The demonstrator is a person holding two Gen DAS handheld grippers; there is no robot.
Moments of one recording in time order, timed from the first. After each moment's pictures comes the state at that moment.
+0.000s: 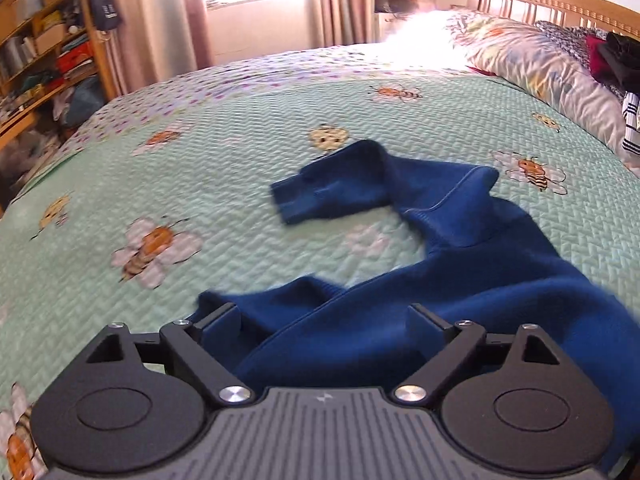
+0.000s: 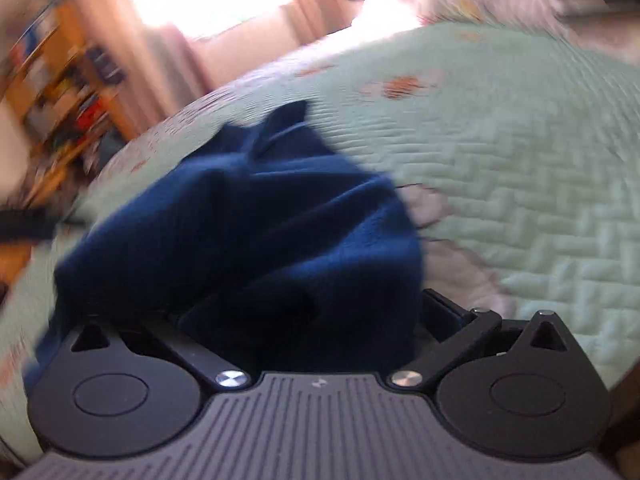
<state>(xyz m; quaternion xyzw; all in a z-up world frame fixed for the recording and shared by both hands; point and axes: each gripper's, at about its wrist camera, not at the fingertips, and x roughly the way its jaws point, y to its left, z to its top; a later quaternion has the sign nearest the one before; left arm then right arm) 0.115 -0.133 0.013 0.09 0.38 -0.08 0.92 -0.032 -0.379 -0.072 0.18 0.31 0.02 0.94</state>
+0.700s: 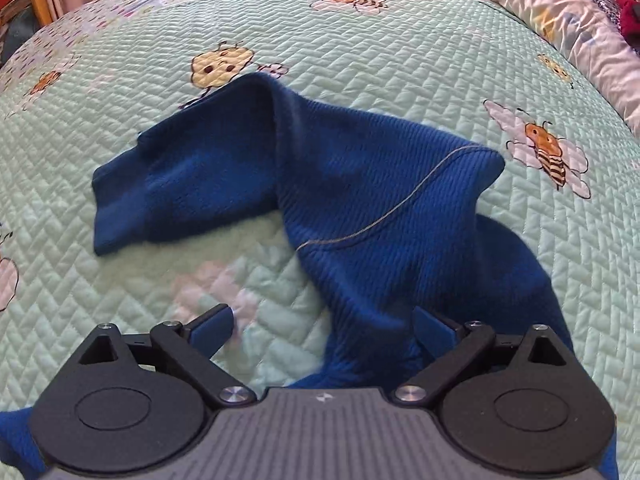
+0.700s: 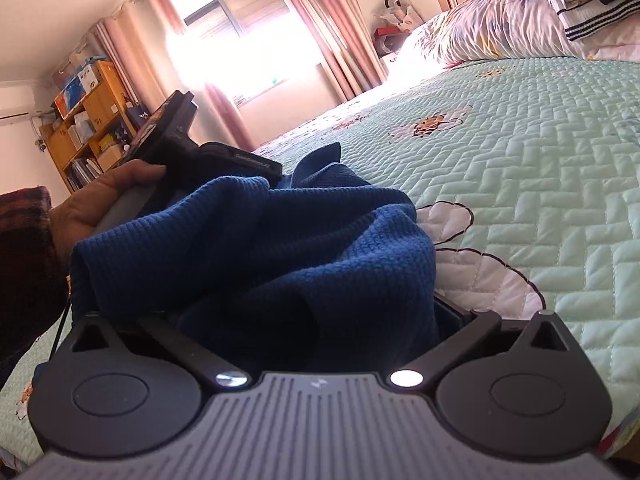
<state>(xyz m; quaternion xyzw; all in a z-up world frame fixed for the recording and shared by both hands) 0.262 -0.226 -0.064 0.04 0.52 -0.13 0.84 -0.038 -0.400 -0.094 0.25 0.20 0.05 0.95</state>
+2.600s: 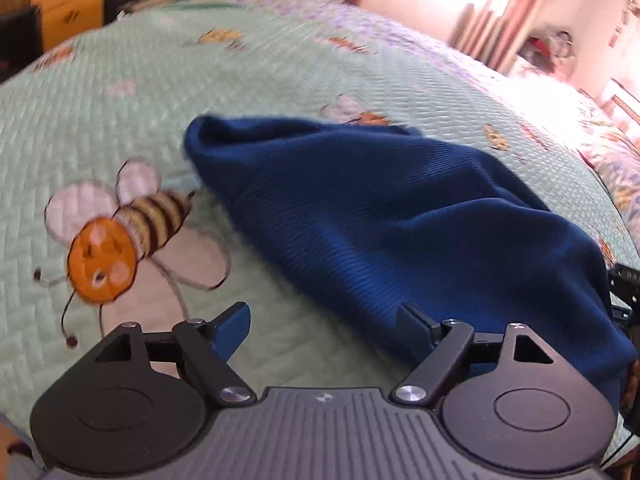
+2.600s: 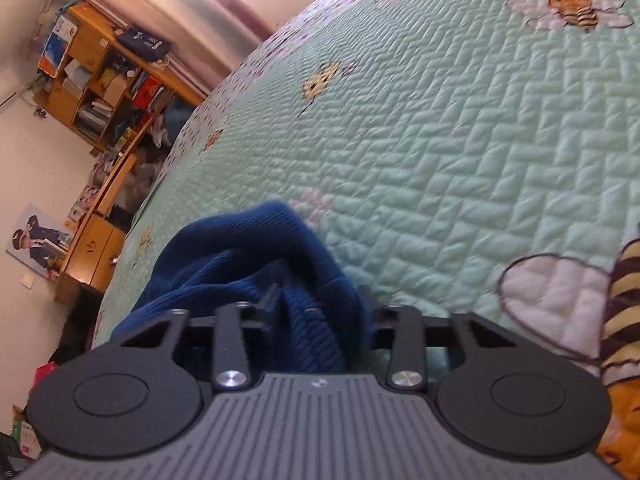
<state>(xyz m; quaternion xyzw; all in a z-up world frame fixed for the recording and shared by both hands) 0.009 0.110 -0.033 -0.18 0.43 0.05 0.88 0.132 -0.330 -0.061 0.33 0.39 0.14 0.85</state>
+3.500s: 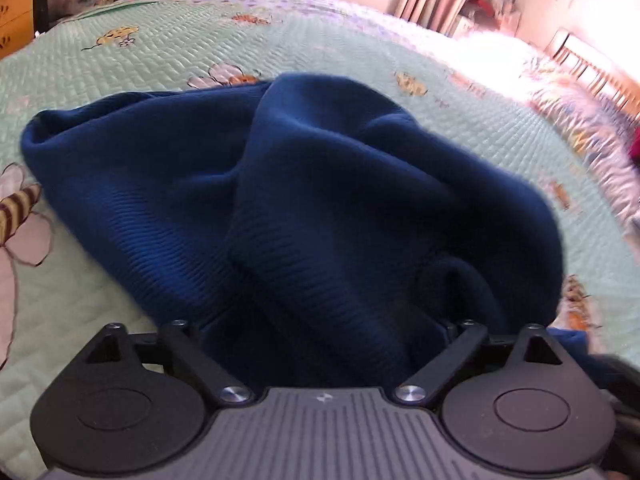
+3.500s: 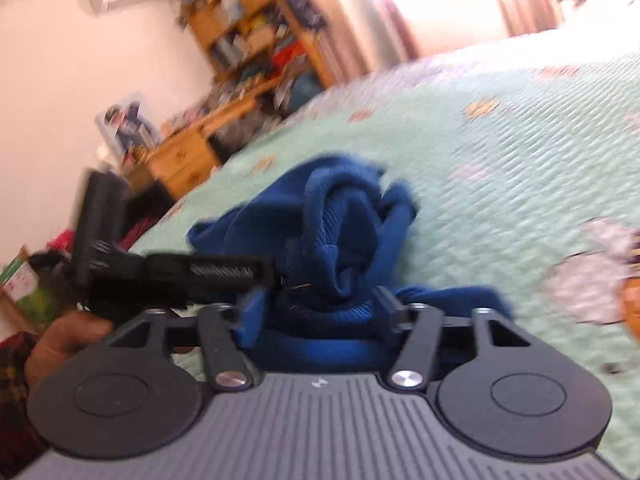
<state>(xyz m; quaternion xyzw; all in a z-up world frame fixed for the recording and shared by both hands) 0.045 -0.021 -0.044 -0.11 0.44 -0.02 0.89 -0.040 -0.277 -0.006 0.16 0.28 0.29 0.90</state>
